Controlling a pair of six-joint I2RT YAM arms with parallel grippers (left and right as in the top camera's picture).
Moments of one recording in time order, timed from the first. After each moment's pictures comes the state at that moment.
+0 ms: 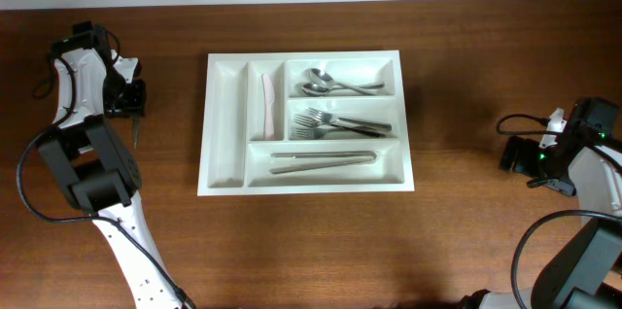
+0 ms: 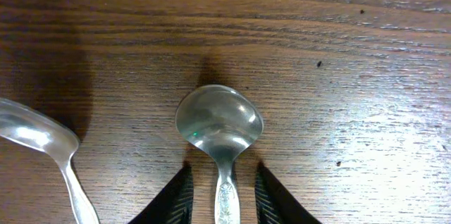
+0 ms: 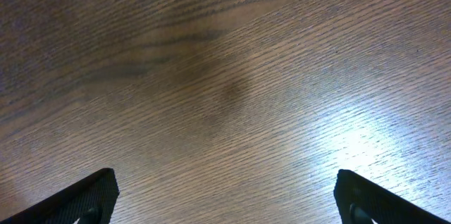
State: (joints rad) left arm 0.32 2.53 2.22 -1.22 0.00 0.28; right arm -0.53 1.61 1.04 -0.74 -0.05 -0.07
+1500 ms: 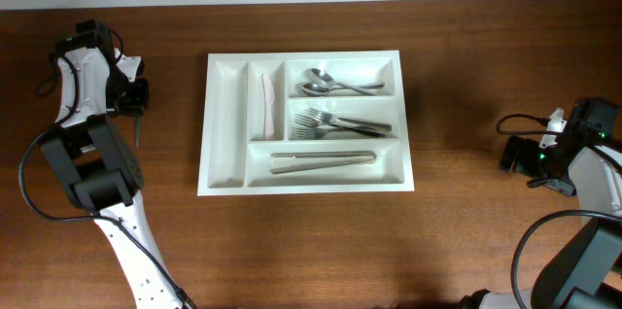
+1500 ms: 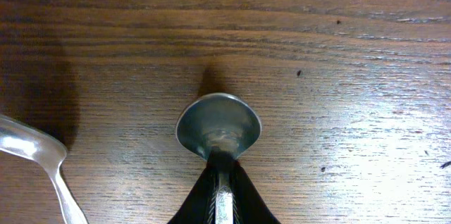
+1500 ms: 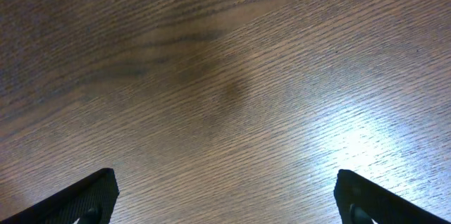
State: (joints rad) left arm 0.31 2.53 2.22 -1.22 0.00 0.28; right arm -0.53 1.61 1.04 -0.74 -0.05 -0.07
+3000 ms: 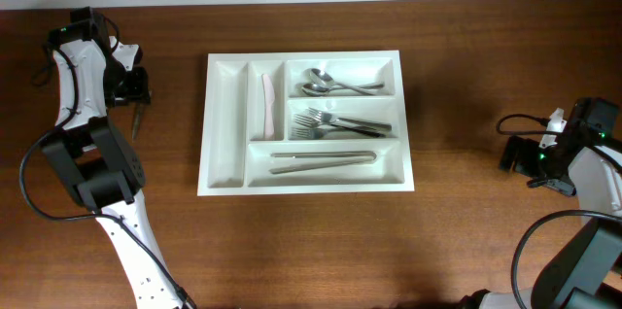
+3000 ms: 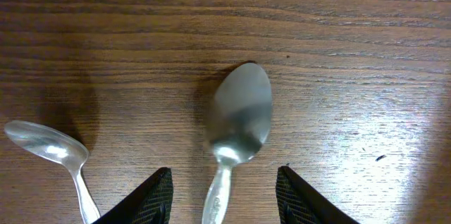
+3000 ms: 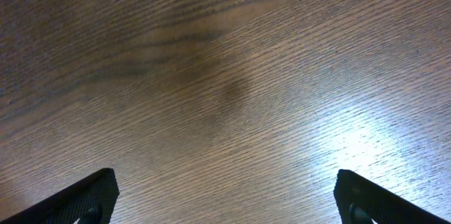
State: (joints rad) left arm 0.30 2.56 2.36 -1.29 0.05 0.28; right arm -0.53 1.61 1.04 -0.74 -0.05 -0.07
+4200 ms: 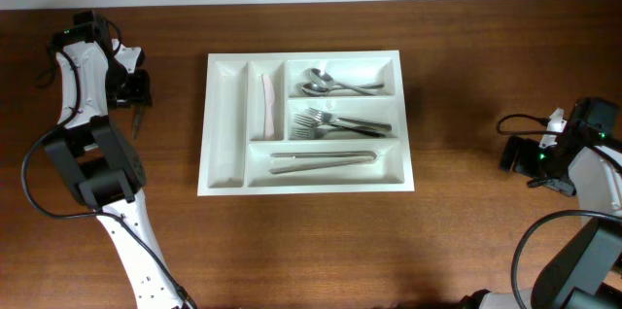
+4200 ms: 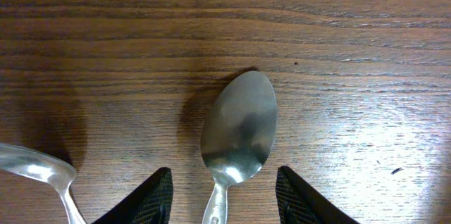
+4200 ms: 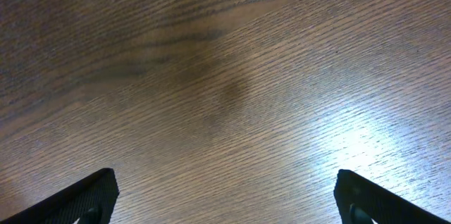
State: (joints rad) left arm 0.30 2.58 2.36 -1.28 0.05 0.29; right arm -0.53 1.61 1.04 -0.74 -0.05 -0.07
